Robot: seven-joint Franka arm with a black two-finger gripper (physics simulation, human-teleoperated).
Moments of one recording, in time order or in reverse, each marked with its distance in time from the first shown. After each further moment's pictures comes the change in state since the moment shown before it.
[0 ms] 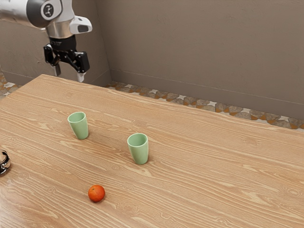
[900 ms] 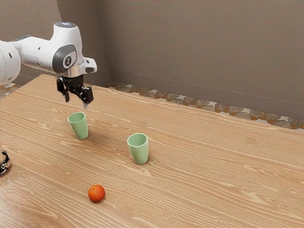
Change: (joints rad) arm -0.037 0.281 0.195 -0.099 -0.002 0.409 0.149
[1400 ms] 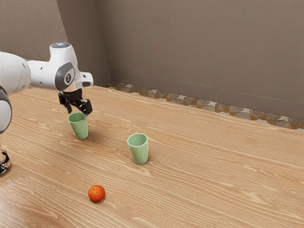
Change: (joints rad) arm 0.049 0.150 0.037 -0.001 -0.139 0.193 0.164
